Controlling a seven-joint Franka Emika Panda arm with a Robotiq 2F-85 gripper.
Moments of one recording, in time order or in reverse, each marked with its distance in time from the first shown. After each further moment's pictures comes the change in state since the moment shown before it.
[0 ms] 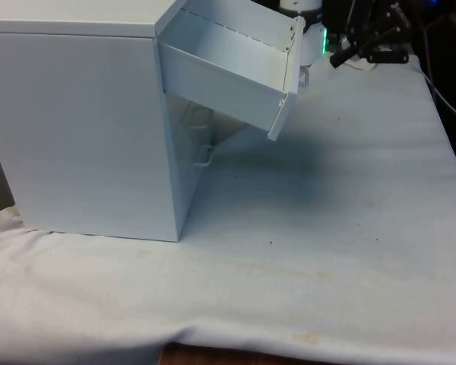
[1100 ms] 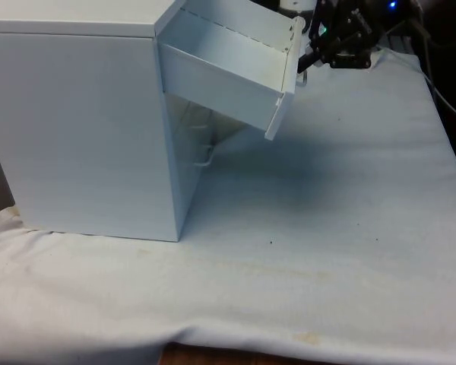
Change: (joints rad) arm -0.015 -0.008 -0.078 -0.052 -0.013 0.088 -0.084
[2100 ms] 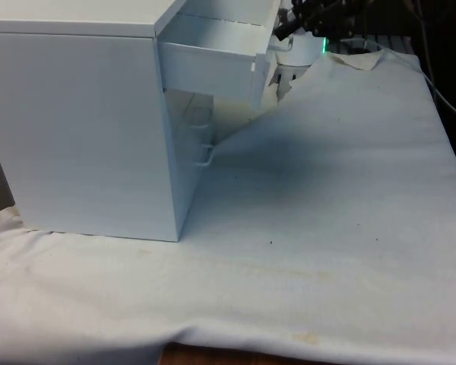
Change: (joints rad) arm 0.001 -0.084 -0.022 -0.022 -0.095 -0.045 -0.065
